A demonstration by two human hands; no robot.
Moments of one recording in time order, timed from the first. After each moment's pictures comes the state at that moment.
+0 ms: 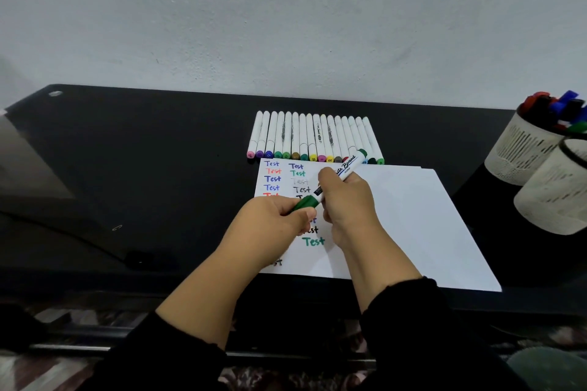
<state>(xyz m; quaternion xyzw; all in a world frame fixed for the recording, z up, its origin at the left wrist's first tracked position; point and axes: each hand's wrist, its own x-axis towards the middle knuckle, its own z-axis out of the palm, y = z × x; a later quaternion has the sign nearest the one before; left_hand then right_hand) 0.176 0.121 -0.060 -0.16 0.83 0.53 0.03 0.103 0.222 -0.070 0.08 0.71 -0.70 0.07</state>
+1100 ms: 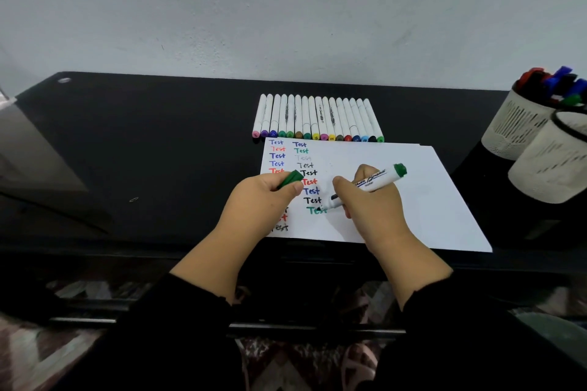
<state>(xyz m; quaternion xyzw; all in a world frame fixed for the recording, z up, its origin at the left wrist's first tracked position) 0.189 0.114 -0.076 -0.18 0.83 0.53 -0.06 0.142 0.262 -0.084 -0.01 0.79 -0.61 0.00</state>
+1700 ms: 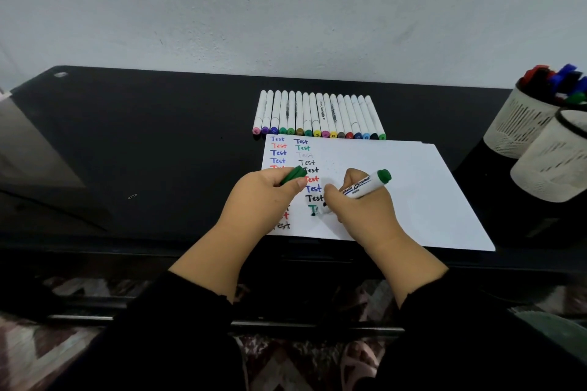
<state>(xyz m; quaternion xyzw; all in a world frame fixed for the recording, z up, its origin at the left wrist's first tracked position) 0.186 0.115 -0.073 -0.18 0.84 0.51 -0.05 0.143 0.257 -0.093 -0.06 0.84 -0.54 0.01</state>
